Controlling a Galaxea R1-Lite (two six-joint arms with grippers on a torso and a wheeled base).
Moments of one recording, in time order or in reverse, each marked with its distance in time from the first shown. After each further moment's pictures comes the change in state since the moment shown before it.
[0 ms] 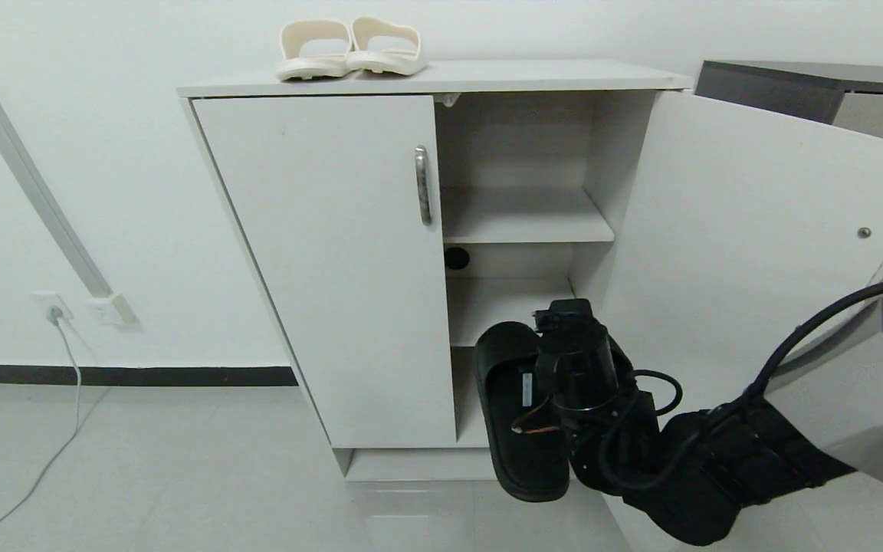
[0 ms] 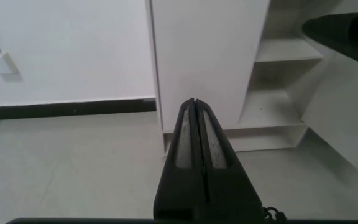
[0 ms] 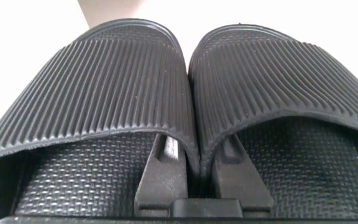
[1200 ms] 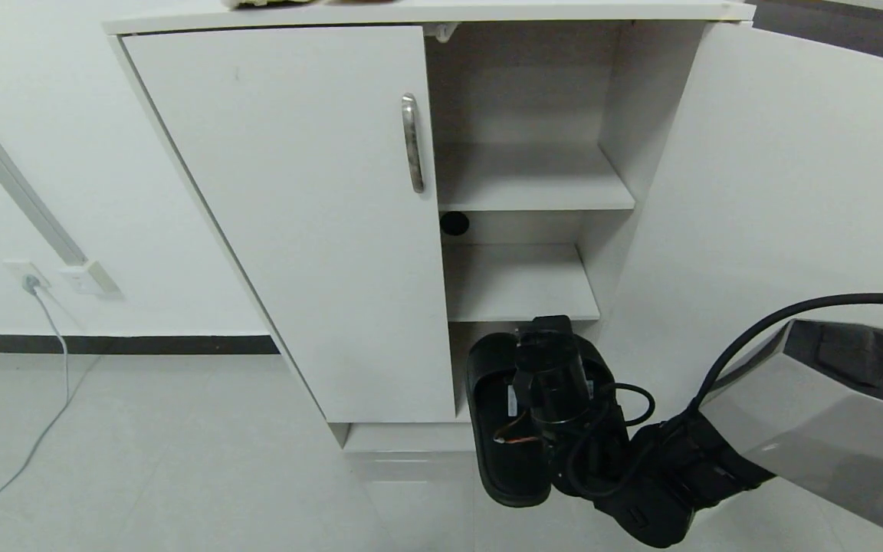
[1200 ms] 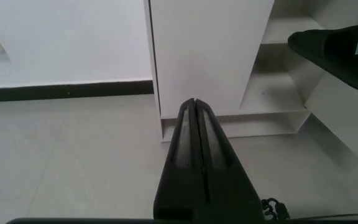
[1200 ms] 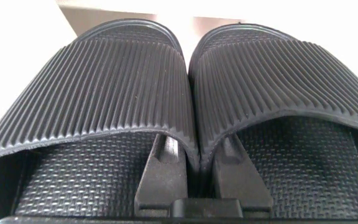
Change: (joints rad) left arm 0.000 0.000 -0.002 0.001 0.000 -0.004; right arm 0.005 0.100 -0.043 -0.042 -0.007 0.003
